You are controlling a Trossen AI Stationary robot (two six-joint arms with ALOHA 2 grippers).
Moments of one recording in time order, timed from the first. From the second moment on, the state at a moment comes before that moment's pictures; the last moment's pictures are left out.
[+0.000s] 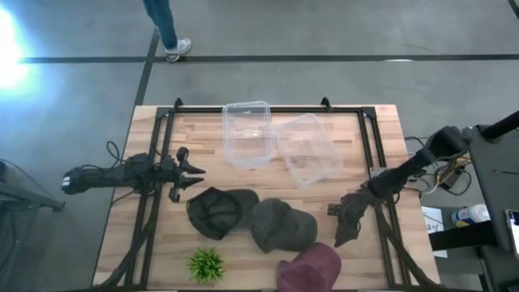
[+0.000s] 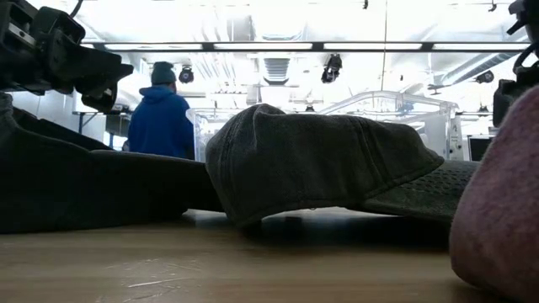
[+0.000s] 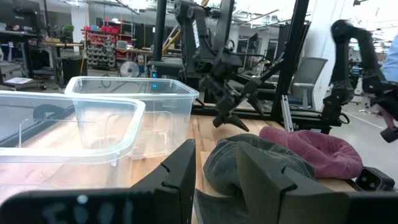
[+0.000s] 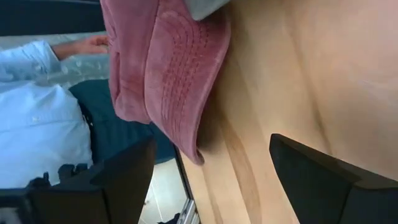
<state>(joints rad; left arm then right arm) 0.04 0.03 0.01 0.03 0.10 -0.11 0.52 1.28 0.19 0.46 -0.45 1.31</state>
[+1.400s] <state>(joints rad) 0.04 0.04 0.01 0.03 0.10 -0.11 0.55 0.97 0.46 -0.05 -0.48 1.40</state>
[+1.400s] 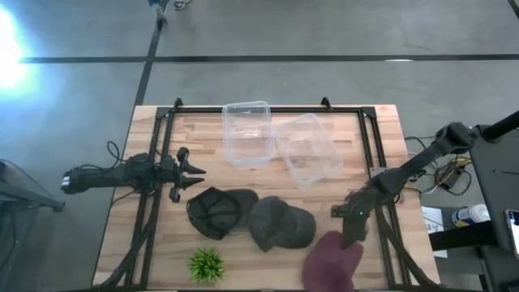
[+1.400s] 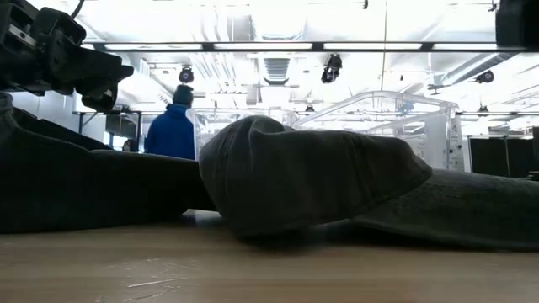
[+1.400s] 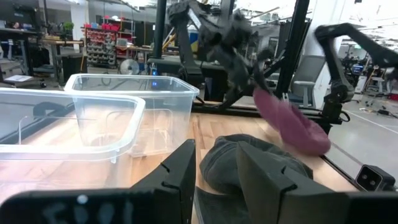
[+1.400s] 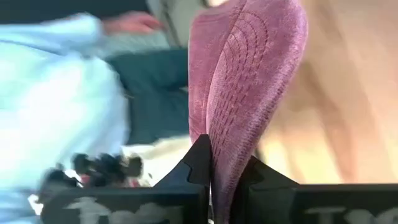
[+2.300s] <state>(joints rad) 0.04 0.04 0.01 0.03 0.10 -0.11 0.47 0.75 1.13 -1.09 0.86 1.22</state>
